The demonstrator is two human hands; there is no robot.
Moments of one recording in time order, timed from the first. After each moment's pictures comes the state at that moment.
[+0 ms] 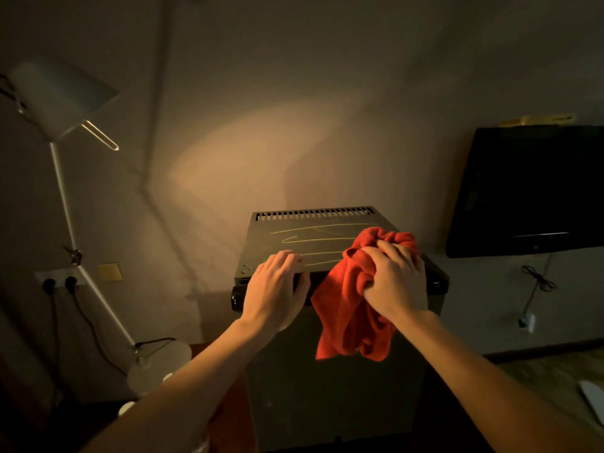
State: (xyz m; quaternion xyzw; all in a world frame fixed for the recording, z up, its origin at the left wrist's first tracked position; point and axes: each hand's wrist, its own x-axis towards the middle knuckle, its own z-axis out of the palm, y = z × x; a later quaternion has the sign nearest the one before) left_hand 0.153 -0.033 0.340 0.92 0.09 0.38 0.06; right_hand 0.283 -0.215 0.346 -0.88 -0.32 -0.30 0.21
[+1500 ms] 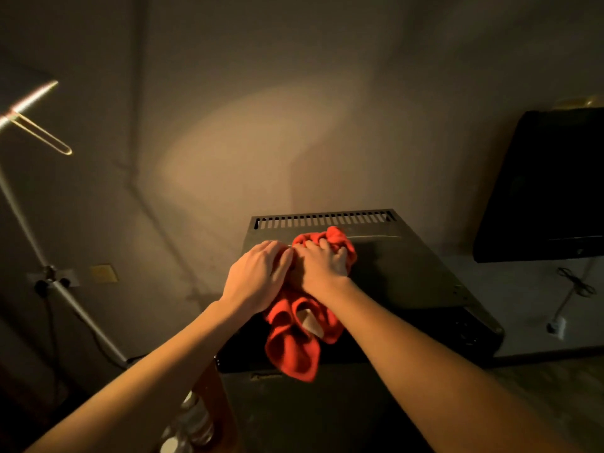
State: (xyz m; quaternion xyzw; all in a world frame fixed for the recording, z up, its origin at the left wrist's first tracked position) left_hand 0.235 0.066 0.367 0.93 0.15 0.31 0.12; right_hand 0.342 -0.025 0.374 -0.91 -0.40 -0.03 0.06
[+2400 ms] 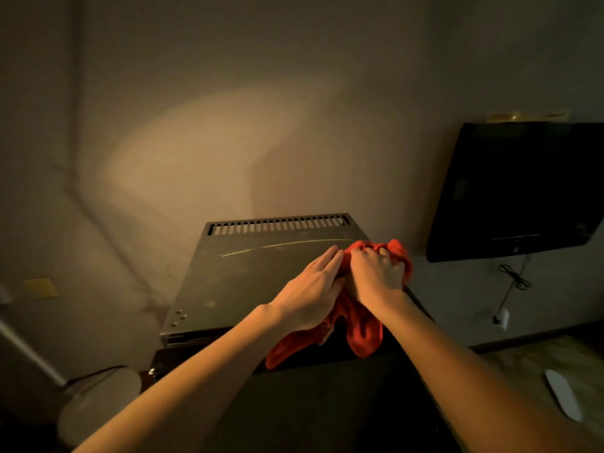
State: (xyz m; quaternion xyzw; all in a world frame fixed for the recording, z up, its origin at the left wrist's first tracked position) left_hand 0.317 -0.060 0.363 0.97 -0.03 0.16 0.20; right_hand 0.405 -0.172 0.378 -0.97 -0.23 -0.08 0.08
